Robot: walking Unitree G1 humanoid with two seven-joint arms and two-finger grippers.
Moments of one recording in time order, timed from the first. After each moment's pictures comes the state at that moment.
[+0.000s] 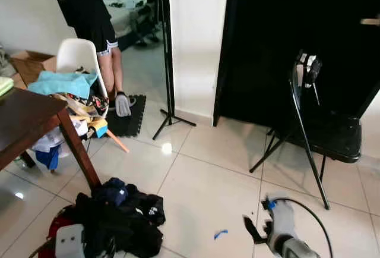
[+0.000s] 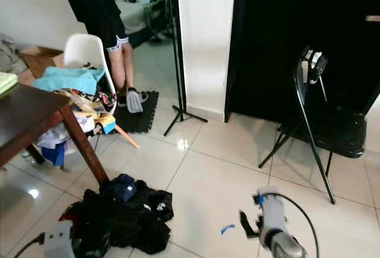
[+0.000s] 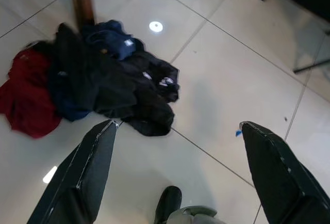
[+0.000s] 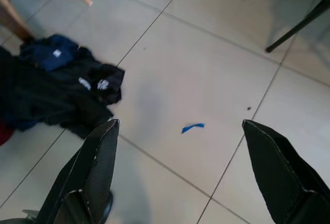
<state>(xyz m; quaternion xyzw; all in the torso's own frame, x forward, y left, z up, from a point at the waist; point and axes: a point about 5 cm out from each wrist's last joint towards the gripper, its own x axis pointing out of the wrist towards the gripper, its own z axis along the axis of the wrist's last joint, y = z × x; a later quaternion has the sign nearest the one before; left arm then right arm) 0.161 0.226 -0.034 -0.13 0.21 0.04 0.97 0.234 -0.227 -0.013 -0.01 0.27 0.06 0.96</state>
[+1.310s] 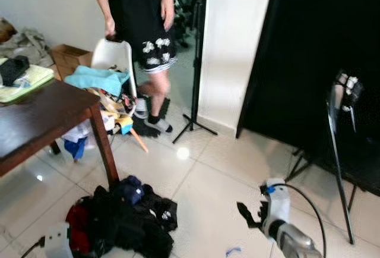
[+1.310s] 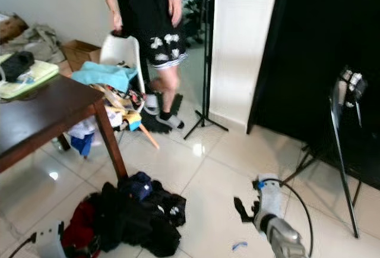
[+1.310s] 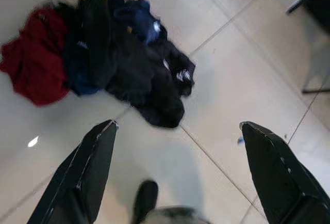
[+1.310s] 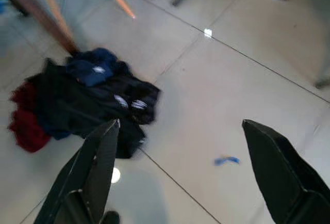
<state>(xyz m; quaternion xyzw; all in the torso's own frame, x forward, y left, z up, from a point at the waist) 0.179 0.259 -0.053 -0.15 0.27 0.05 0.95 0.262 -0.225 -0.009 0.04 0.26 0.08 0.96</state>
